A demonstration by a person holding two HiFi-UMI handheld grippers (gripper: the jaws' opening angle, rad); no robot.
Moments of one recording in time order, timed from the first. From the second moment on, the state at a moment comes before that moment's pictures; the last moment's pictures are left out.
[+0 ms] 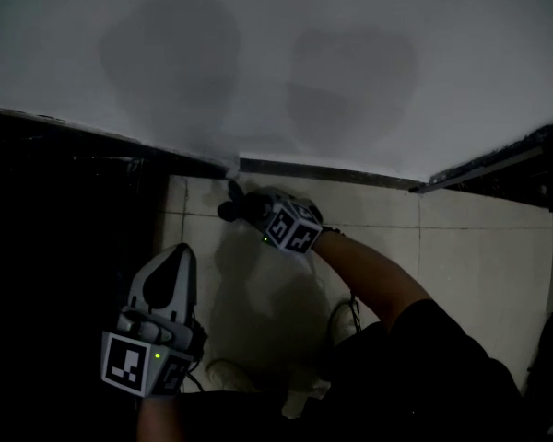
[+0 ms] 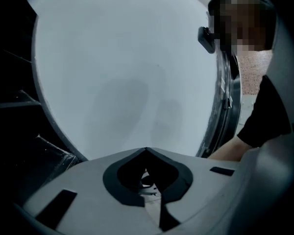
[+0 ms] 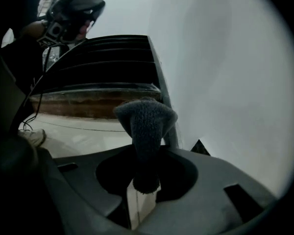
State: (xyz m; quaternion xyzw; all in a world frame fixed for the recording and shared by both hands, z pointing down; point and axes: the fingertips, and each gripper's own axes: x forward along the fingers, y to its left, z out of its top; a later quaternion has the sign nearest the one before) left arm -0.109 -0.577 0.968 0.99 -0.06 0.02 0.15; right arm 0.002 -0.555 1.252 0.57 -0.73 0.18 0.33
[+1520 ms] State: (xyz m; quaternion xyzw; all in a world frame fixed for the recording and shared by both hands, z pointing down) left arm -0.023 -0.386 0.963 0.96 0.25 0.07 0.13; right arm 0.192 -0.424 1.302 0.82 -0.42 0.34 0.17
